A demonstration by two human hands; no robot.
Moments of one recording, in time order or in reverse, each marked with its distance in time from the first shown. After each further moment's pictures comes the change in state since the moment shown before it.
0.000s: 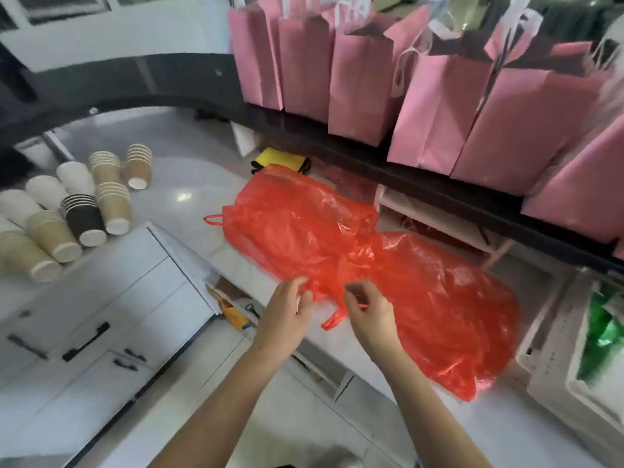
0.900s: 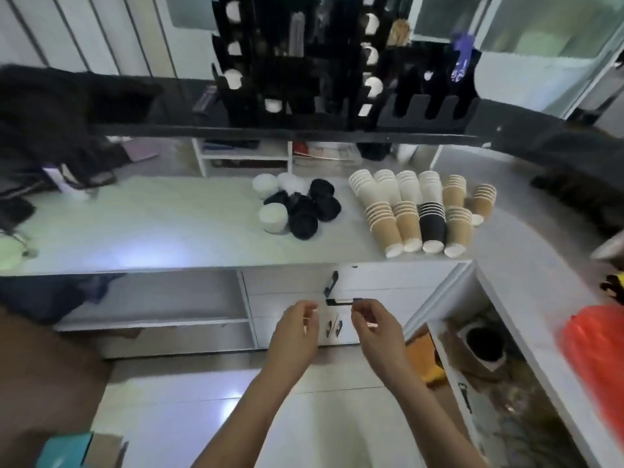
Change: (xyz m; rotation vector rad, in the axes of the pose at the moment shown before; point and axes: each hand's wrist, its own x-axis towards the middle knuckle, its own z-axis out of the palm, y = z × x) left_hand -0.271 -0.363 -0.415 -0.162 0.720 -0.600; right_hand -0.230 -0.276 0.524 -0.018 -0.790 -0.331
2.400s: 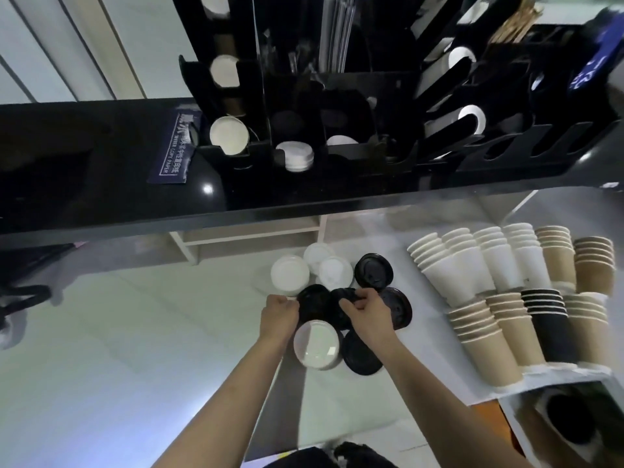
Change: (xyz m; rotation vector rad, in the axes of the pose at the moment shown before) left_hand 0.502 -0.093 -0.094 -0.248 -0.089 -0.656; right_hand 0.445 -0.056 0.215 -0.153 -0.032 0.380
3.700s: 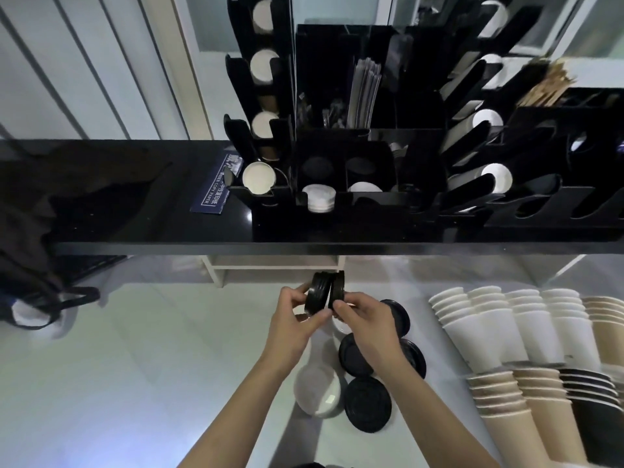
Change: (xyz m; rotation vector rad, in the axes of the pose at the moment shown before) left_hand -0.063 0.060 -0.009 -0.185 0.022 0.609; right_hand -0.016 -0.087 -0.040 0.410 -0.224 -0.423
